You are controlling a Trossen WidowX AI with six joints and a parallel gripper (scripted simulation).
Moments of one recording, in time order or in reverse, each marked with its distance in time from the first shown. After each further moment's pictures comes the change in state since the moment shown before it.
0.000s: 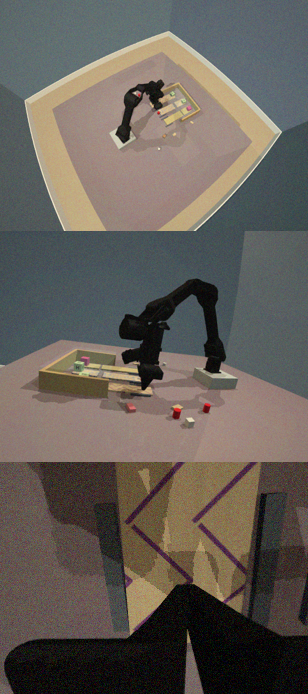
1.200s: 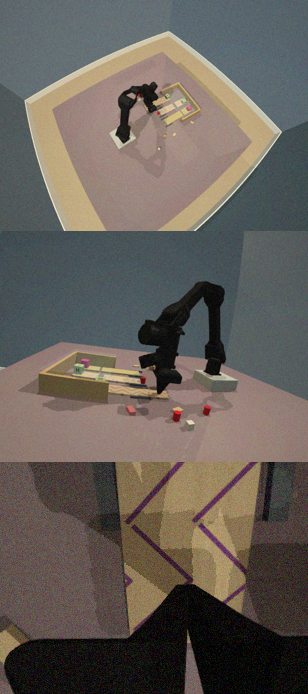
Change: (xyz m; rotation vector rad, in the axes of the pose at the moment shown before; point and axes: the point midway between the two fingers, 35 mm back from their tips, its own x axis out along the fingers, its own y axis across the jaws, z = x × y) arm 0.000 0.000 -0.053 0.001 0.002 0.005
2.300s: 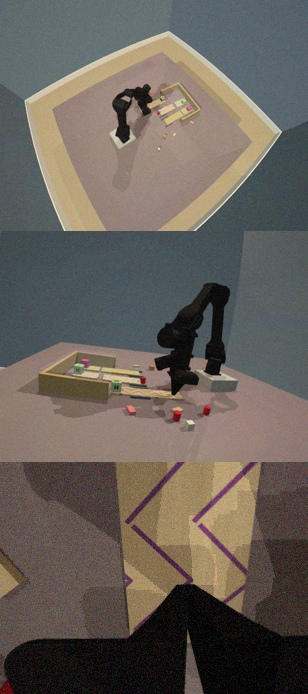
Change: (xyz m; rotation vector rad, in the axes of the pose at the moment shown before) arm -0.001 0.000 -0.051 0.001 0.004 0.004
